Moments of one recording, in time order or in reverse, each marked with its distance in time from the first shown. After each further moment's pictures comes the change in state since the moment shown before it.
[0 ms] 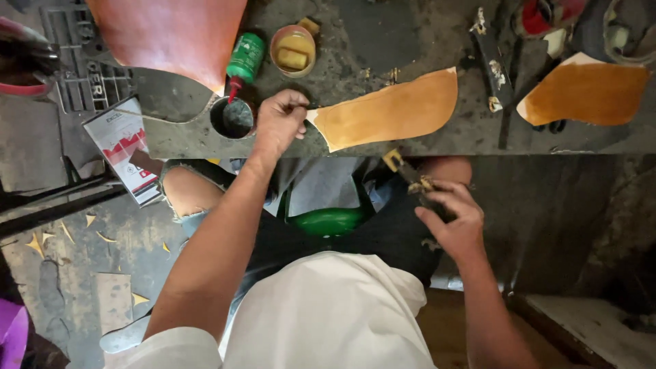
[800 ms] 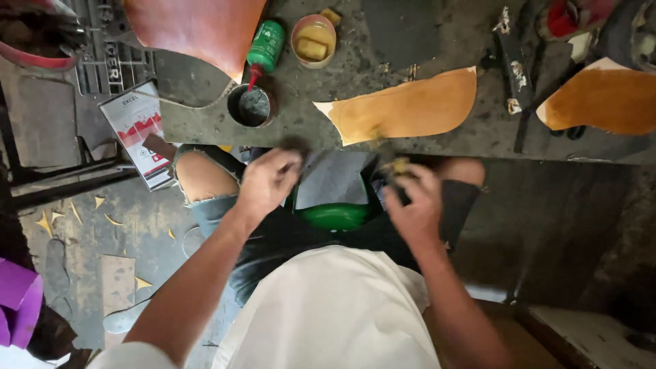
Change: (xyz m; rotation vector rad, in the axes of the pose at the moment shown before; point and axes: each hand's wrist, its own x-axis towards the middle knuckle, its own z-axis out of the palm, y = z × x) left_hand -0.137 0.012 -0.063 0.616 -0.044 0.445; right_hand 0.009 -0.021 0.085 -0.165 0.118 -0.204
